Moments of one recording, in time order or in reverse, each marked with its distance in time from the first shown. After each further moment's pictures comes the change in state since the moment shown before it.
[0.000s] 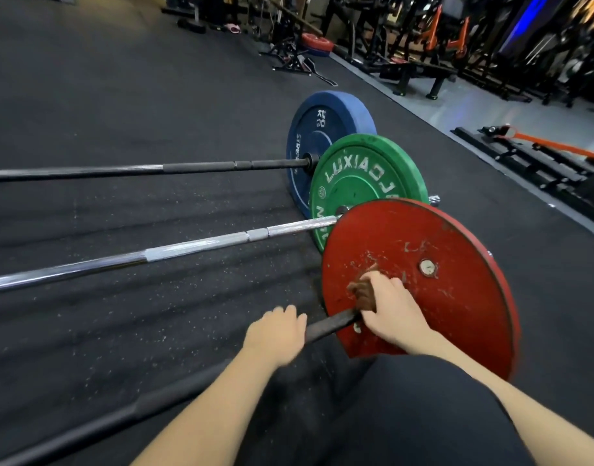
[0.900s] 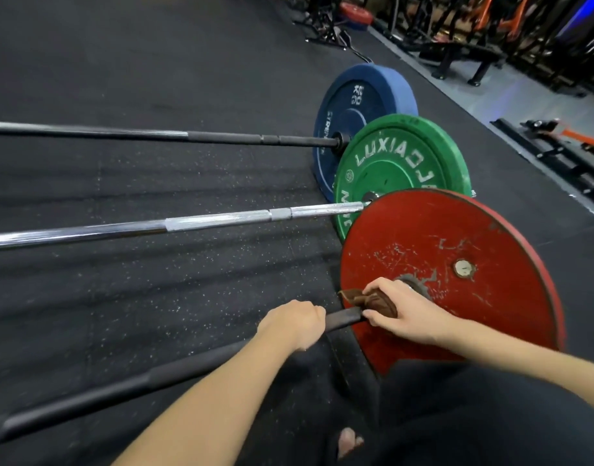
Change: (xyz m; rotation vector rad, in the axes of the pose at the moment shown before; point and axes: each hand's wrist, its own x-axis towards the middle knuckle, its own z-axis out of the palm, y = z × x) left_hand 0.005 0.000 -0.003 0.085 -0.224 0.055; right_hand 0.022 0.023 0.007 0.058 -0.356 -0.369
